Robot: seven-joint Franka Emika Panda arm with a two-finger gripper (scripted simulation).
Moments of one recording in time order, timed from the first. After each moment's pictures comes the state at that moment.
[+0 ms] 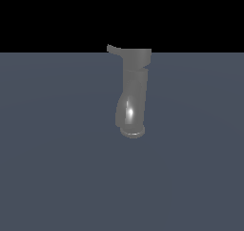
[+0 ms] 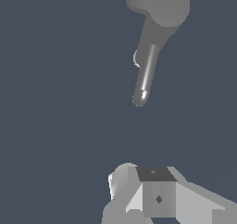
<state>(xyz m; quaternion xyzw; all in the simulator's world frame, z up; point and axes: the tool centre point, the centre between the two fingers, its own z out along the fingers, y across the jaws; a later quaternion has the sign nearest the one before) -0.259 0.022 0.480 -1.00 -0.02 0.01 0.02</state>
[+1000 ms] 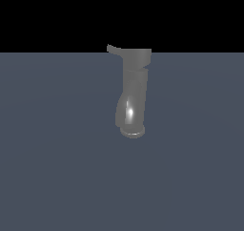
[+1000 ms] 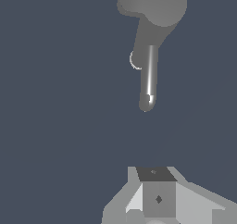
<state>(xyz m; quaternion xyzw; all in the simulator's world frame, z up) -0.235 0.049 0.462 -1.00 0.07 0.01 0.02</state>
